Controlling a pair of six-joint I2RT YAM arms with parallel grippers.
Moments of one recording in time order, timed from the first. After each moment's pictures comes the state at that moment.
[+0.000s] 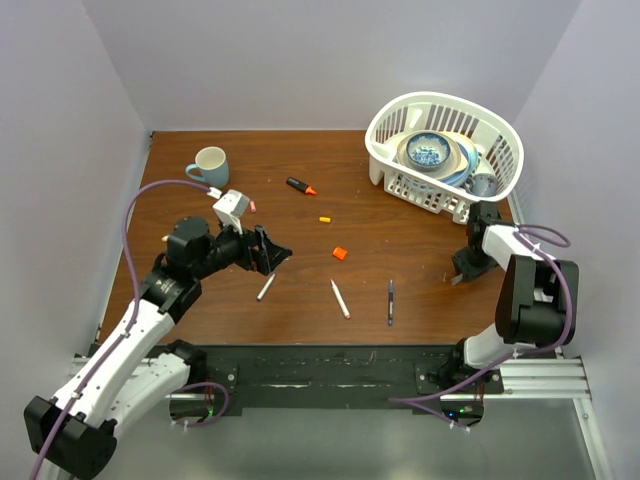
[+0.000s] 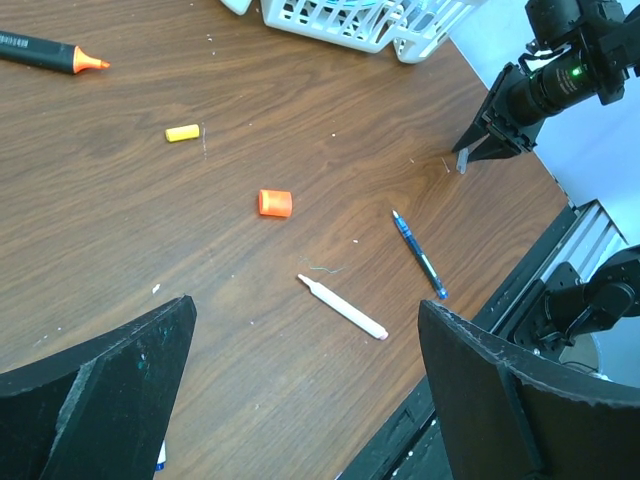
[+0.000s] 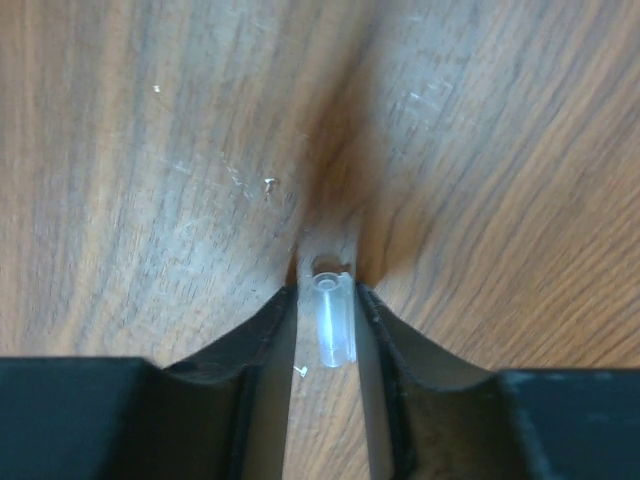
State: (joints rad) left arm -0.42 0.79 0.70 -0.21 0.38 -0.35; right arm -0.15 1.55 0.85 -0.66 0.29 0.99
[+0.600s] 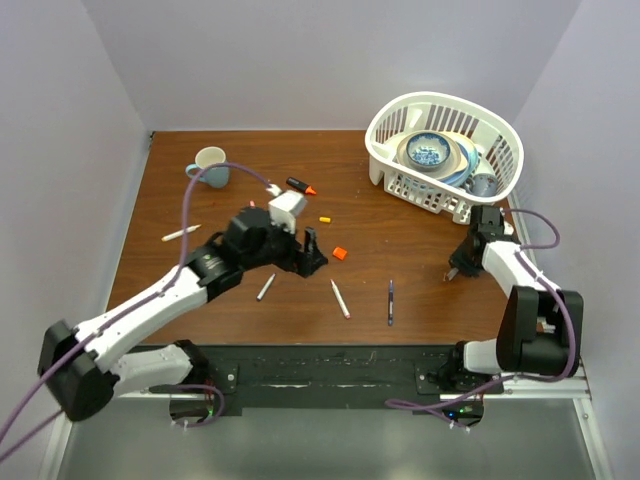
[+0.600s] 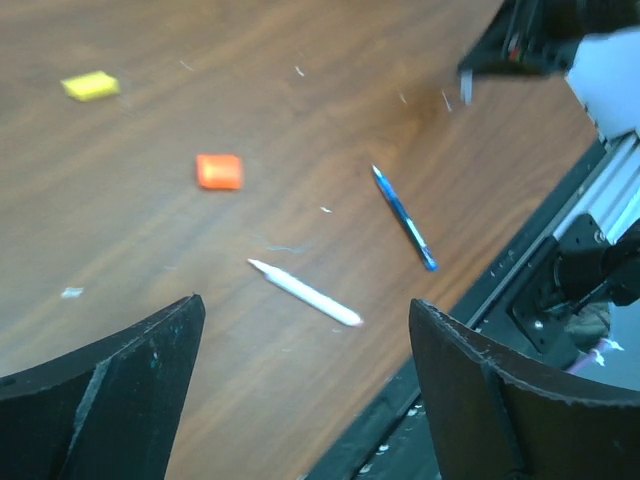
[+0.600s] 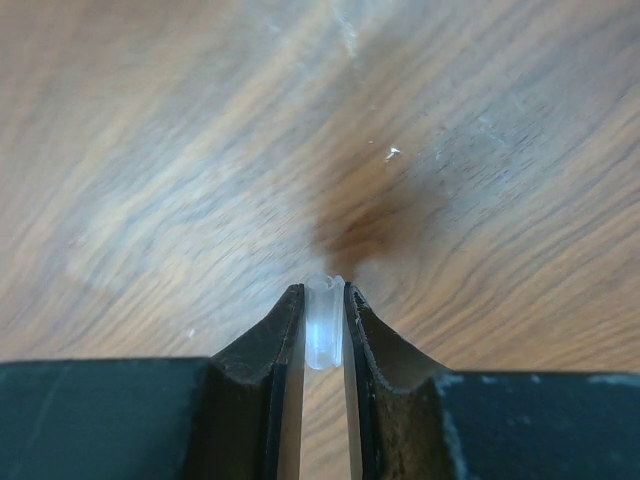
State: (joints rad) left arm -0.71 1.08 0.86 -0.25 0.16 -0.37; right arm -0.12 1.38 0.74 -0.49 0.17 0.62
